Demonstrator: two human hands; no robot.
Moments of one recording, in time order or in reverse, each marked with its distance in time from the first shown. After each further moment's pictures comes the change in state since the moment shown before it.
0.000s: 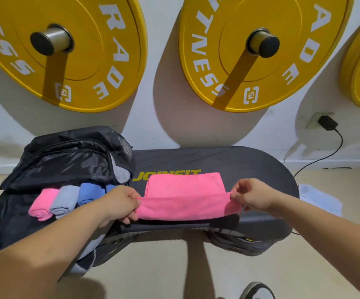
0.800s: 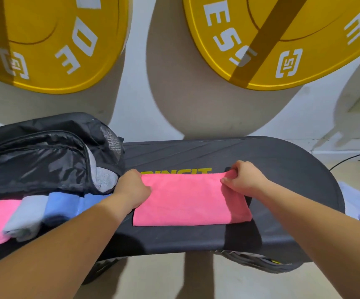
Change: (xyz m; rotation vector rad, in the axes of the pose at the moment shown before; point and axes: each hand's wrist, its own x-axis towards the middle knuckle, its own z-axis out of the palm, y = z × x) left_hand 0.159 0.006 0.039 0.265 0.316 -0.002; right_hand 0.169 0.017 0.045 -0.309 0.153 0.075
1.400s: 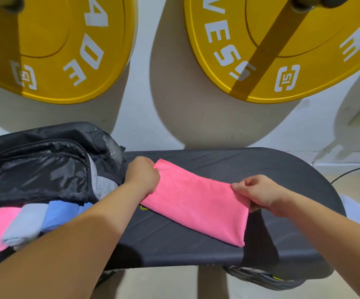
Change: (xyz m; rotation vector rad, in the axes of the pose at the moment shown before) left_hand 0.021 0.047 -0.012 -0.273 0.152 0.018; right_hand -0.020 0.018 -0.024 0.588 -0.230 0.059
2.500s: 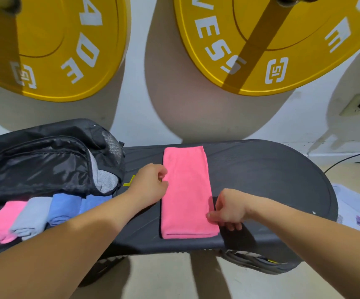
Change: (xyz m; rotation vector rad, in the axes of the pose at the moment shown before) left_hand -0.041 -0.011 0.010 0.208 -0.144 0.395; right_hand -0.030 -0.007 0.053 -0.753 -0.349 -0.061
